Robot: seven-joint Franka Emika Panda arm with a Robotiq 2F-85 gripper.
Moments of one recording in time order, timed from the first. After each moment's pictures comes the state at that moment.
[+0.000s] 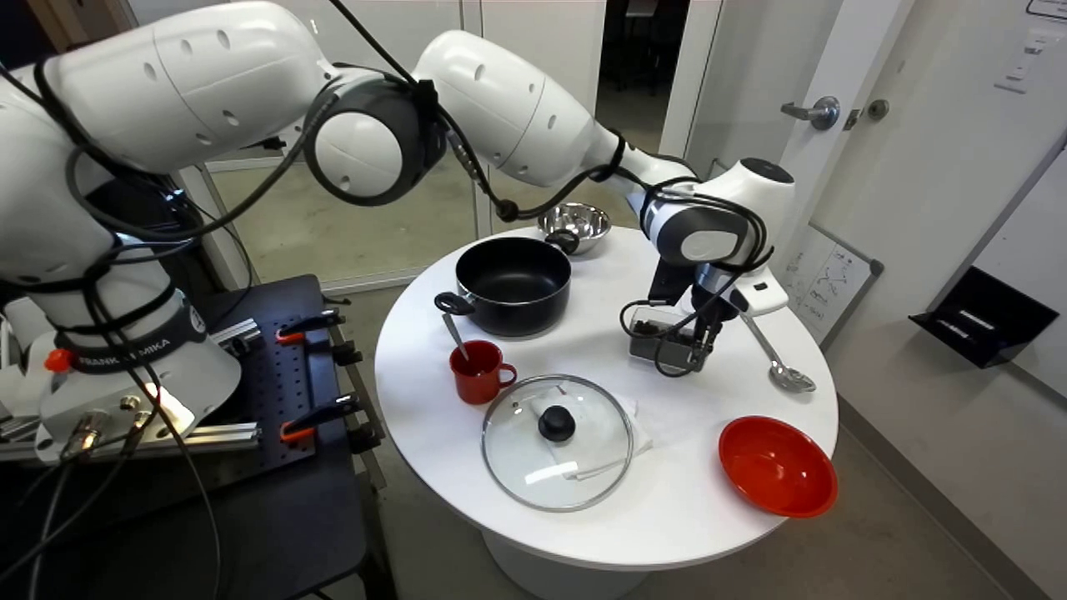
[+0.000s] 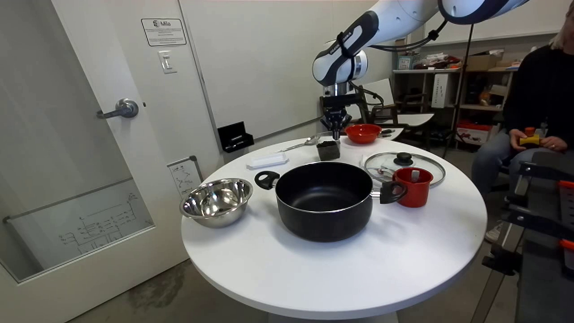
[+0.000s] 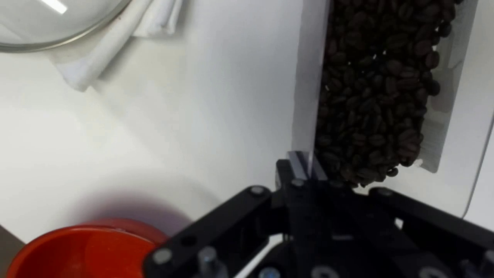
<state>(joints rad) -0.21 1.28 -0.16 -0.82 0.15 2.11 0.49</state>
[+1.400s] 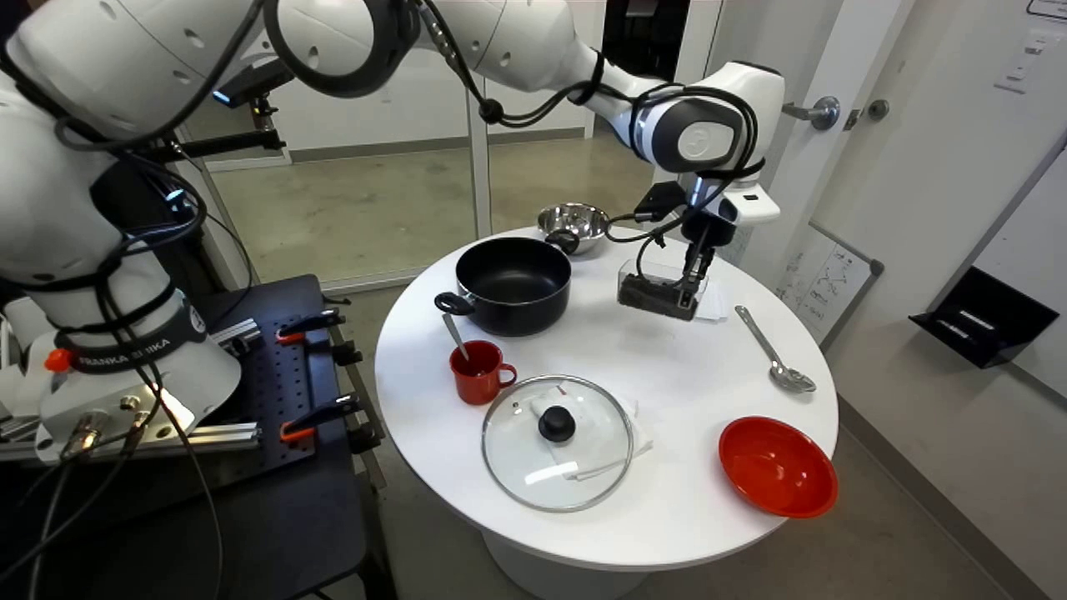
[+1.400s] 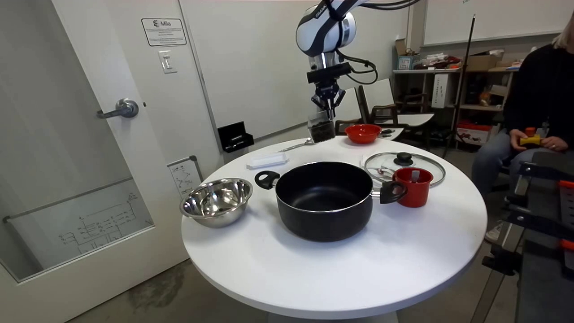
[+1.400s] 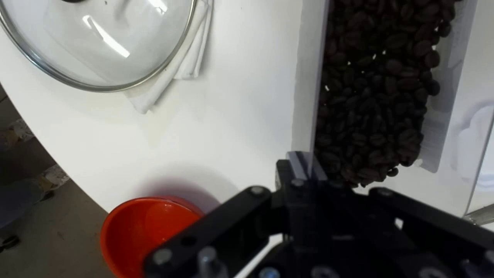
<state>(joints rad) -0.06 1.03 -0.26 -1.04 0.10 2.00 0.64</state>
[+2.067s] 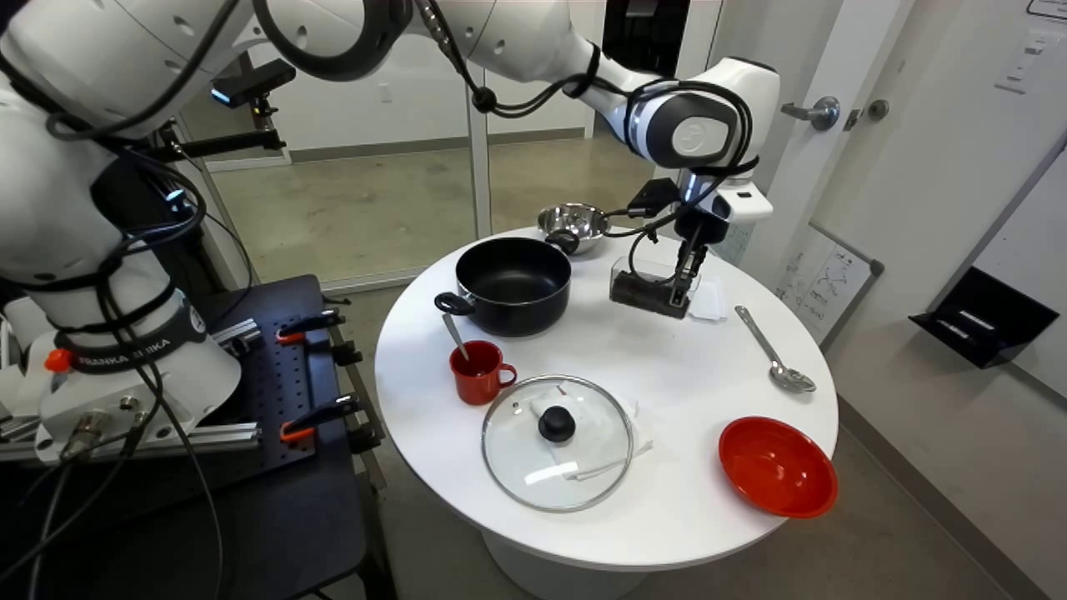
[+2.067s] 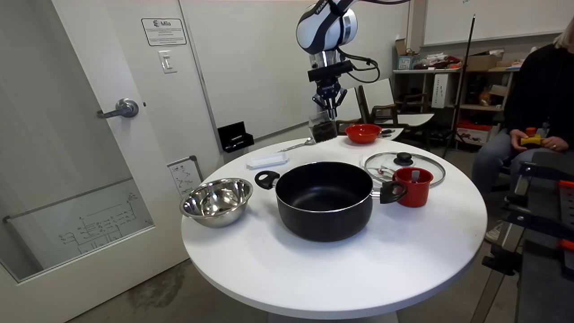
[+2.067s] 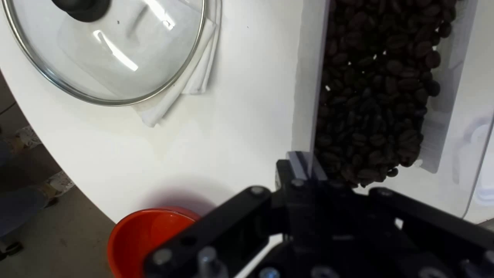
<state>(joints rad) -0.05 0.99 -0.26 -1.10 0.10 2.00 0.64</state>
